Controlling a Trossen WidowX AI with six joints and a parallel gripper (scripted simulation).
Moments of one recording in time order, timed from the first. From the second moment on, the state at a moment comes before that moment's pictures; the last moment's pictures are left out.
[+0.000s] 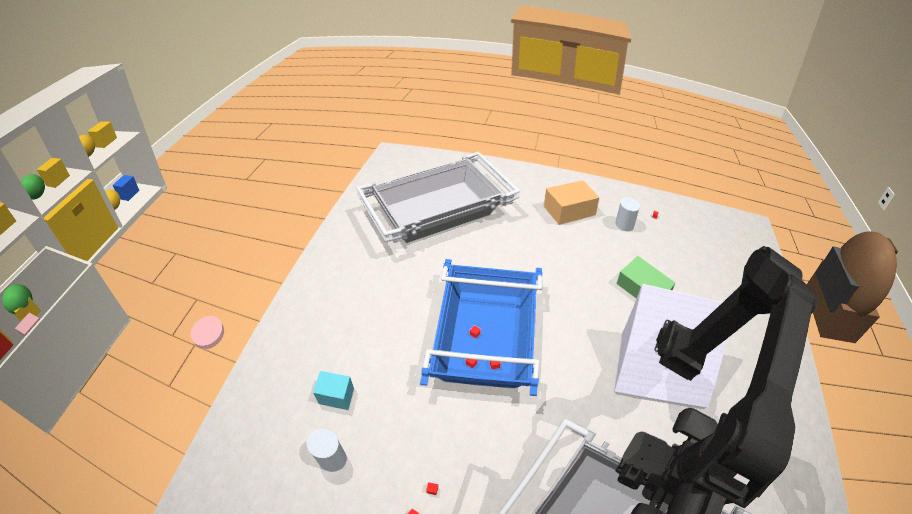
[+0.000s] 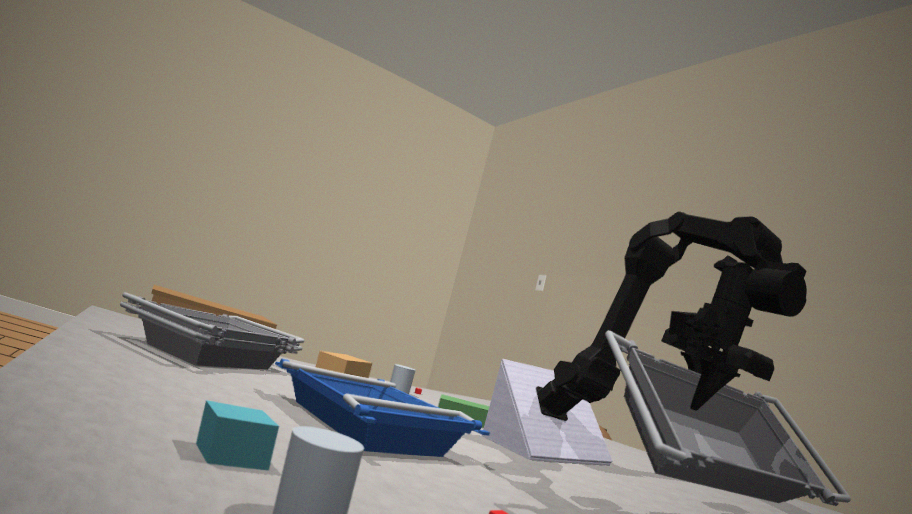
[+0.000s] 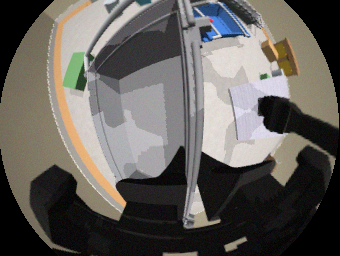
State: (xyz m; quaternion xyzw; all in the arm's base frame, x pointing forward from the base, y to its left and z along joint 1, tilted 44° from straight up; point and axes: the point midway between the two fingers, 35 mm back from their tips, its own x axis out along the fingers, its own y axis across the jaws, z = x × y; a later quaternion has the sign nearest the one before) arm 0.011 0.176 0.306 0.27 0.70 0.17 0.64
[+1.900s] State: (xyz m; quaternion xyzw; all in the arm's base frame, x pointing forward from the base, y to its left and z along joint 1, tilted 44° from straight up) arm 0.152 0.203 0.251 0.30 0.73 -0.04 0.62
